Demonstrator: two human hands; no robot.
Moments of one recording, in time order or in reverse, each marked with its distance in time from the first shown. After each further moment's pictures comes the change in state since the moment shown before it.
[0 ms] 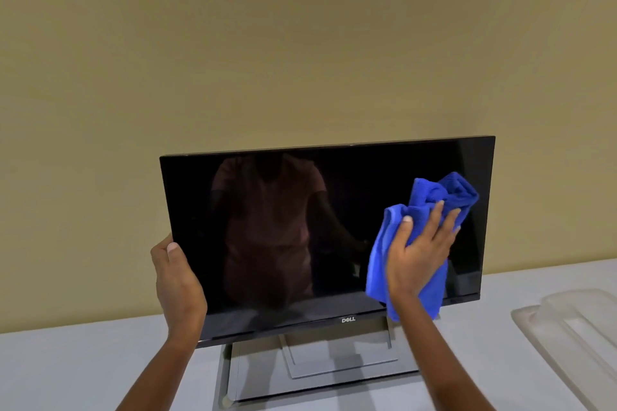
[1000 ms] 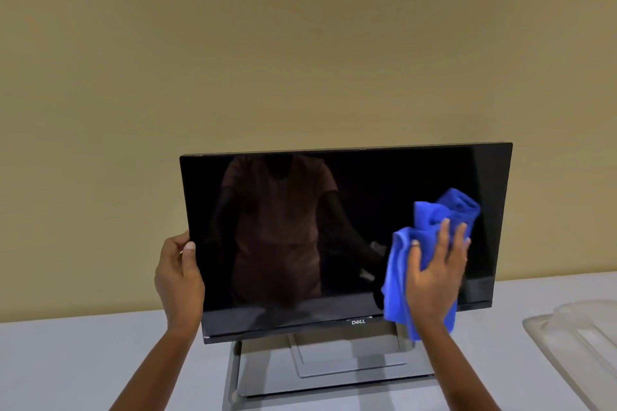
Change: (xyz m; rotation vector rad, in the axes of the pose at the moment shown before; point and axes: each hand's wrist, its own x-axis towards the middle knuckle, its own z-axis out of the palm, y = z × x) left_hand 0.024 -0.019 -0.013 0.055 0.022 0.186; right_hand -0.013 0.032 -0.011 -0.082 -0.072 -0.142
